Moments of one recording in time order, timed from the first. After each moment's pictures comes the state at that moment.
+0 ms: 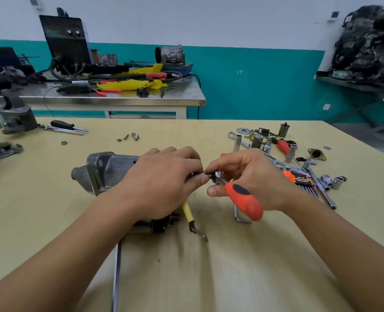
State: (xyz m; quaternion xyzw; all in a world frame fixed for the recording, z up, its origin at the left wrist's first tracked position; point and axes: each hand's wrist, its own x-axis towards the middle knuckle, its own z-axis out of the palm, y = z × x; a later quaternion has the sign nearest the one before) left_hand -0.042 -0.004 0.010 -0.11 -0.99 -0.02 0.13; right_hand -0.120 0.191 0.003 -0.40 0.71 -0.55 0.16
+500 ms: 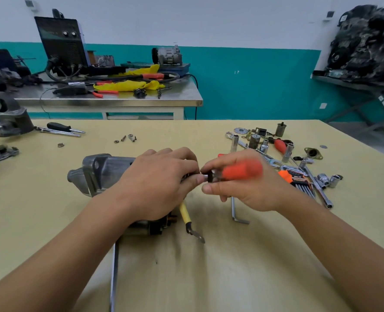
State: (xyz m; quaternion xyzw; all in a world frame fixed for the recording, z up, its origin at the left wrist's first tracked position) left_hand -0.042 -0.005 0.012 -0.11 -0.99 -0.02 0.12; right_hand -0.118 0.190 0.002 -0.41 0.74 -0.51 0.13
